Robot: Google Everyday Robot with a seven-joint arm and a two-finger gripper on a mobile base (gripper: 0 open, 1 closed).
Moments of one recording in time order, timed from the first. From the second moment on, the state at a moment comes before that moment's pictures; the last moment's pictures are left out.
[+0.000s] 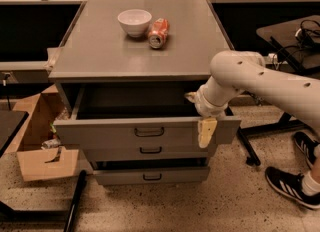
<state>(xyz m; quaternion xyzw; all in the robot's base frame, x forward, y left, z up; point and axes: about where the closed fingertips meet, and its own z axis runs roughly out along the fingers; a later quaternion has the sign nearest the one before) 0.600 -0.136 0.674 -0.76 0.63 0.02 0.17</state>
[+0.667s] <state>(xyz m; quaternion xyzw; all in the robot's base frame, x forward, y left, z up) 0.555 -0.128 0.657 -0.78 0.62 0.06 0.10</state>
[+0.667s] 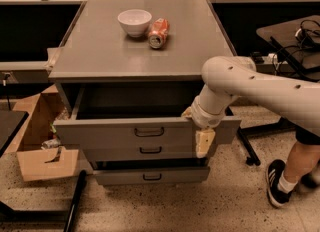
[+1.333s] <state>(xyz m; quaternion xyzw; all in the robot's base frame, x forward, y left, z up) 0.509 -0.129 0.662 -0.77 0.63 0.07 0.07</state>
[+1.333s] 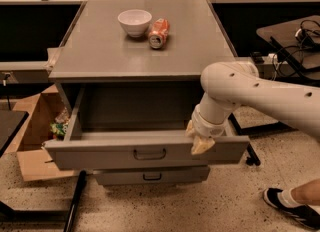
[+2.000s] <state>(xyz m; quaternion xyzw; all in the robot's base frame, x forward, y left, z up) 0.488 -0.127 0.667 -0.77 0.63 0.06 0.07</state>
